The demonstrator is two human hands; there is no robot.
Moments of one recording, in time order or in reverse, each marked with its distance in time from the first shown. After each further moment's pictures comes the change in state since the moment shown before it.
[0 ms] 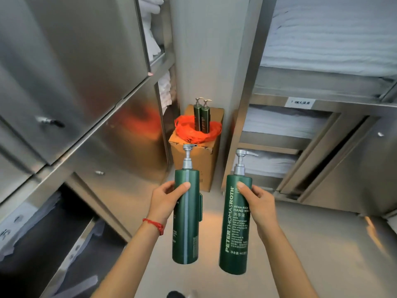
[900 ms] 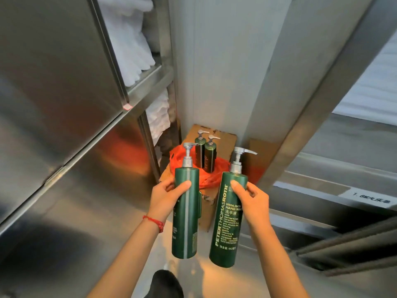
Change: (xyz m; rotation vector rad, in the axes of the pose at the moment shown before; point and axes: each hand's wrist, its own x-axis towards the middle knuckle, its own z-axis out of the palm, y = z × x) left_hand 0.372 0.062 0.083 -0.028 0.135 -0.004; right_hand 0.401 -0.050 0.078 0.027 -0.104 -0.033
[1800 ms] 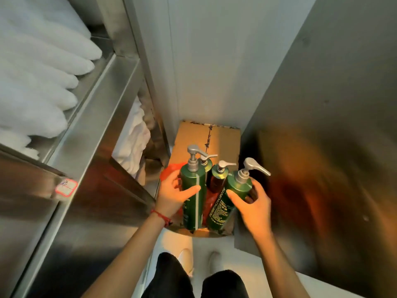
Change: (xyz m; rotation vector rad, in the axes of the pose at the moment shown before) left_hand 0.317 -0.047 0.008 0.107 -0.314 -0.085; right_hand 0.239 0.079 0.097 -0.186 0.211 0.017
